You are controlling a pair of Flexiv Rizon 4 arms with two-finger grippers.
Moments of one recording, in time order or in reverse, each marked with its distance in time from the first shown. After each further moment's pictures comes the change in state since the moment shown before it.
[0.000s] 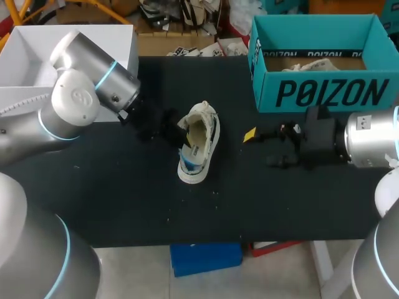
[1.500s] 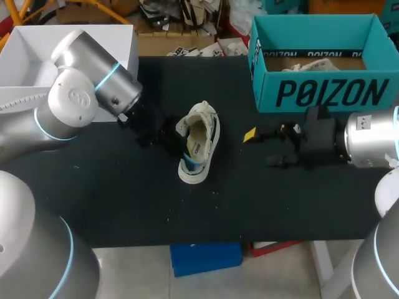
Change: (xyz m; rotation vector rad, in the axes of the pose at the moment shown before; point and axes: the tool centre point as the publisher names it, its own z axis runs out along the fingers) left arm 0.001 -0.040 0.002 0.067 0.045 0.009; right arm 0.000 0.000 0.000 0.000 0.000 0.000
